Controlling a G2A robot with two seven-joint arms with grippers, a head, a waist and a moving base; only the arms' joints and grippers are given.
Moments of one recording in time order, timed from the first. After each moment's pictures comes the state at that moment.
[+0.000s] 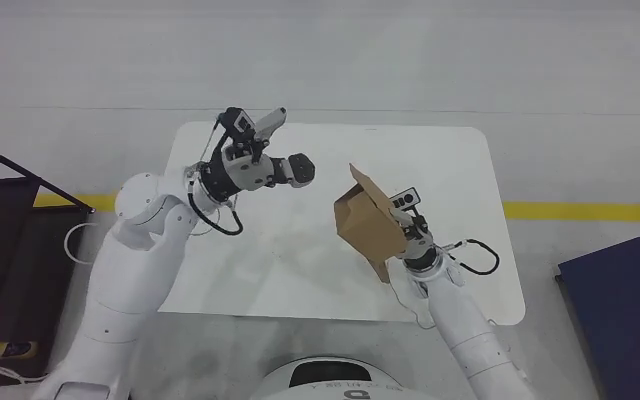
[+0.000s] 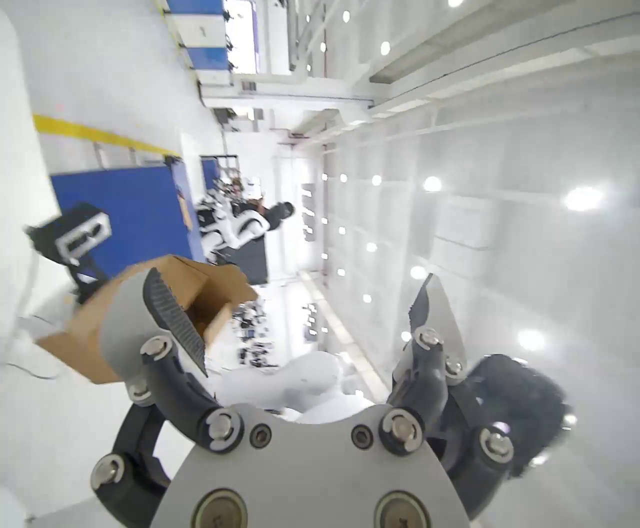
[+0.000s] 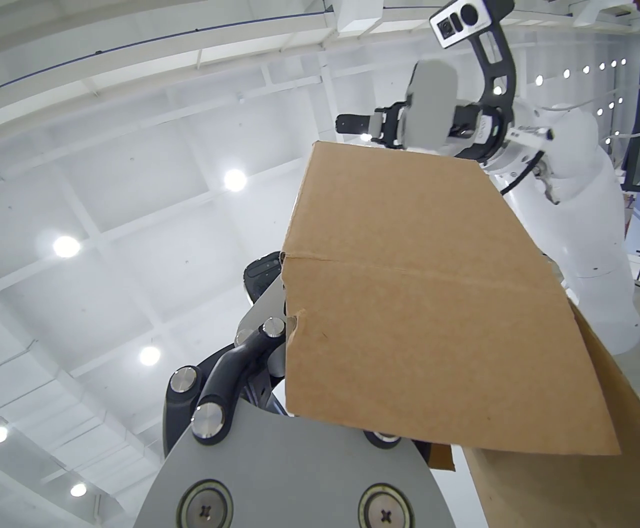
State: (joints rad) left arm 1.23 -1.09 -1.33 -1.85 -0.94 0.25 -0.81; right arm -1.43 -1.37 1.23 -1.30 1.29 -0.12 1.43
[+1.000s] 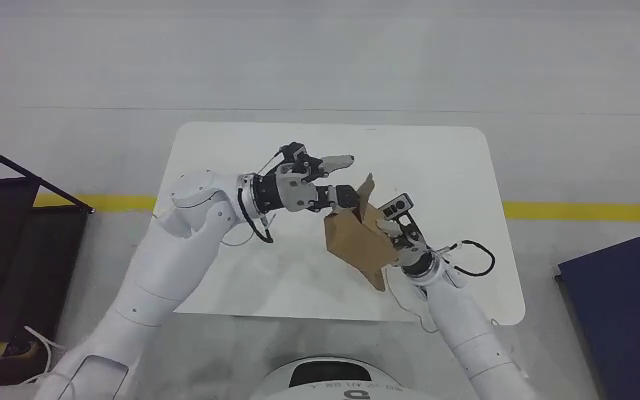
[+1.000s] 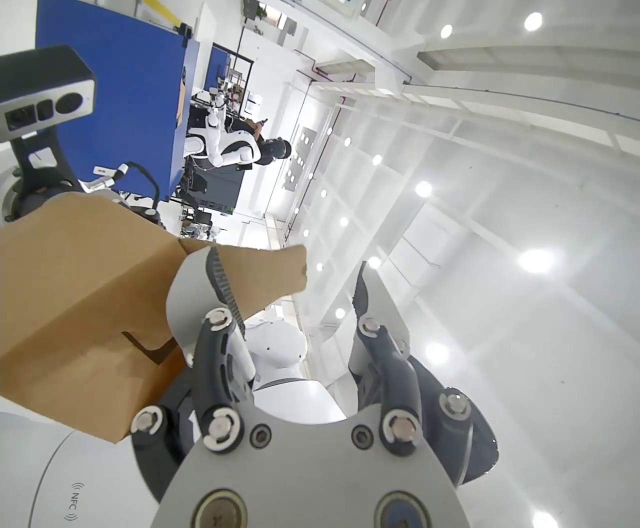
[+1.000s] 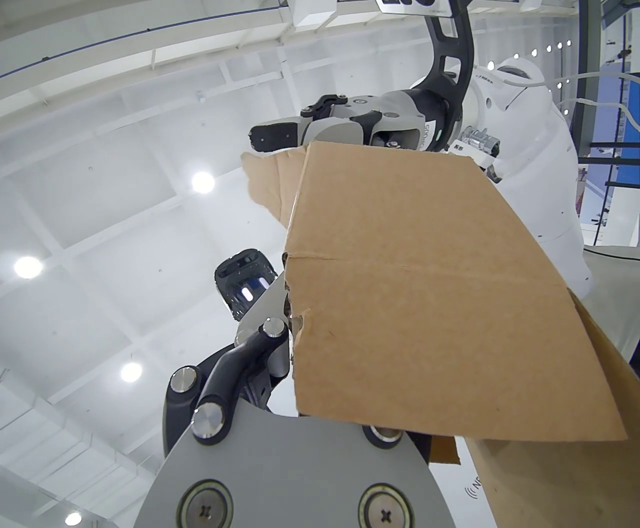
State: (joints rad) left arm 1.12 -1.12 -1.09 -1.72 -0.99 0.44 -0.83; right arm -1.44 -1.36 1.23 -1.30 1.20 -0.10 1.45
